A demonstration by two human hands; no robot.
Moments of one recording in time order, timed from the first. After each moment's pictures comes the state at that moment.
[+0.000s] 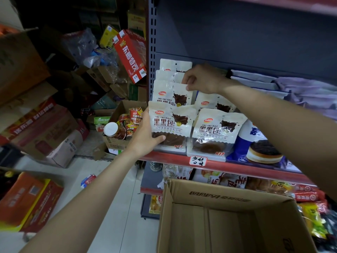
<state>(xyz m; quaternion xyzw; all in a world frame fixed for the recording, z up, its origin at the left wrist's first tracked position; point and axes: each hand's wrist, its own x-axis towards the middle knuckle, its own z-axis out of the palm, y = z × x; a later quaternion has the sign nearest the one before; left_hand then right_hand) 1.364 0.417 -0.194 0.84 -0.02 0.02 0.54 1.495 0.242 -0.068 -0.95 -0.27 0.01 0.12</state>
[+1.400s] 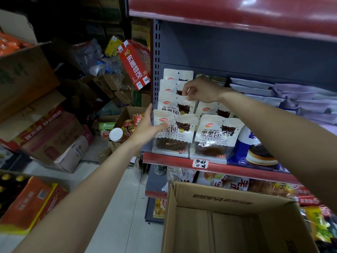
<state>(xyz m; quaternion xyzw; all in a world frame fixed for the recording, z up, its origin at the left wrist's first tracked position) 1.367 0.421 -0.146 0.79 0.06 -0.03 0.61 1.483 0.244 -0.065 -0.95 -0.29 0.06 0.14</state>
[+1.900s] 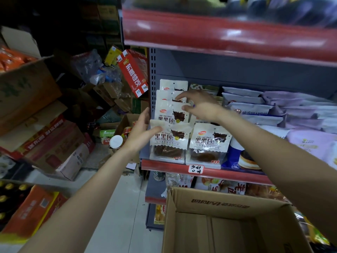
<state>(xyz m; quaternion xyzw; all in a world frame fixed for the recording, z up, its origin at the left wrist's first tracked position) 1.354 0.423 -0.121 0.80 0.05 0.01 0.60 1.445 0.232 -0.060 -0.95 -0.28 -0.02 0.17</state>
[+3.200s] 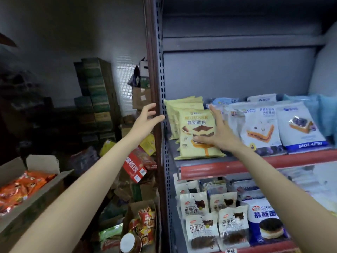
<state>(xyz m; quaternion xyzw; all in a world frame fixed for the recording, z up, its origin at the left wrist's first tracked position) 1.425 0.533 0.203 0.80 -0.19 0.13 0.55 1.386 0.284 0.169 -0.88 -0.09 -0.23 0.41</state>
